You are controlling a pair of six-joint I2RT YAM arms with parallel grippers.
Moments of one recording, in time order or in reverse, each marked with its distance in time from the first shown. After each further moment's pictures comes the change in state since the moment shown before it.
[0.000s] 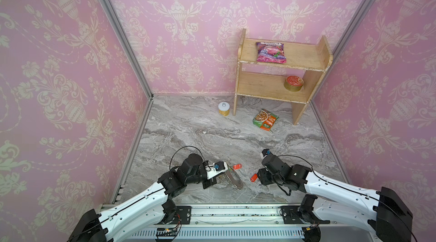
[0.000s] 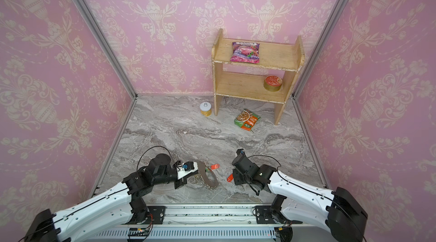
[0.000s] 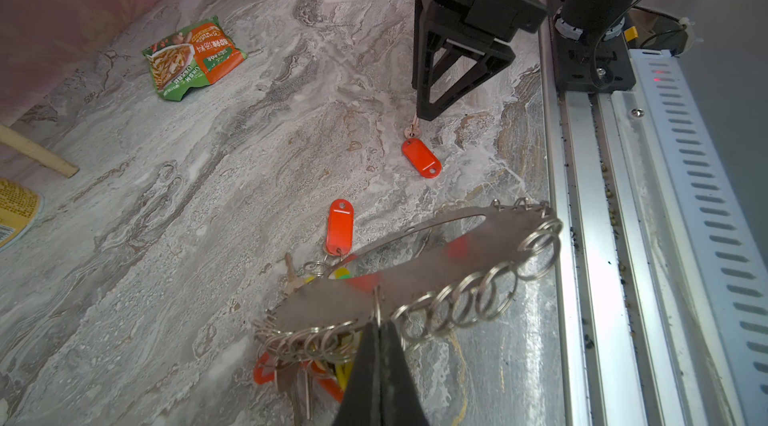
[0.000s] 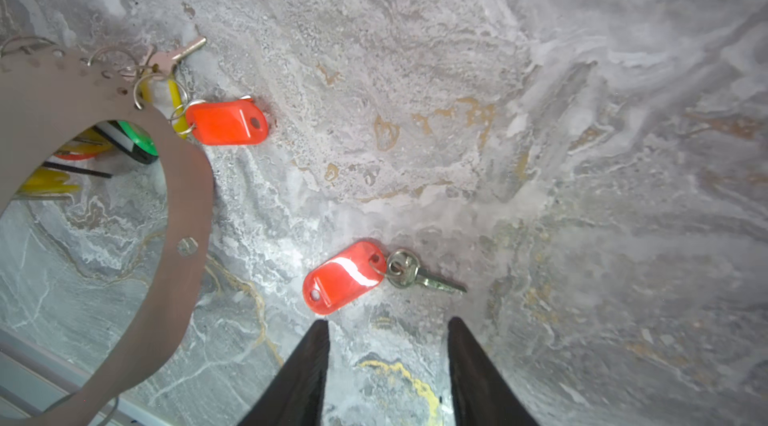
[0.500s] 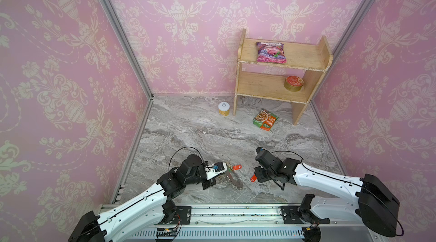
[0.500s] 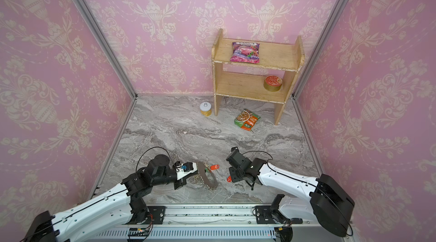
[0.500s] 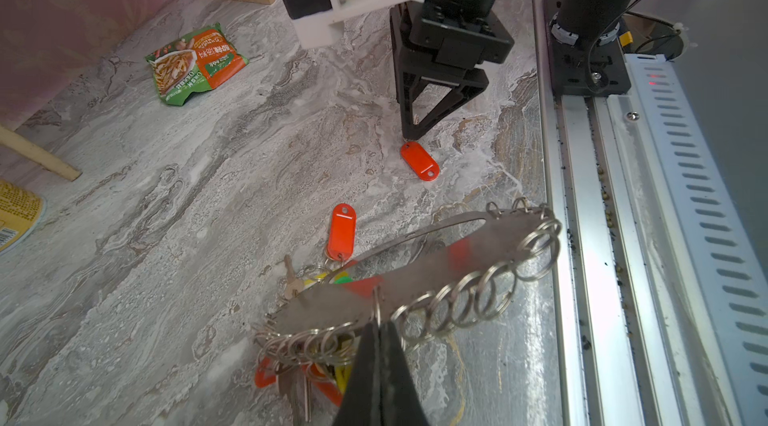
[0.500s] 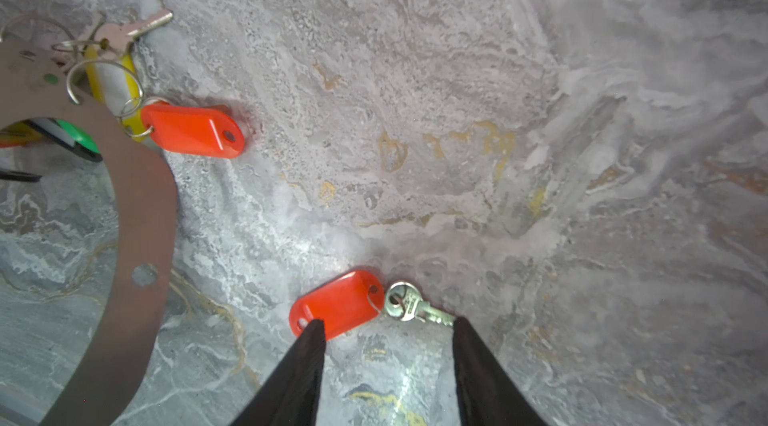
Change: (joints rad) left arm 0.000 -0.019 -0.014 0.008 0.005 -0.004; right arm -0.029 0.173 0.097 -0.011 -0.025 -0.136
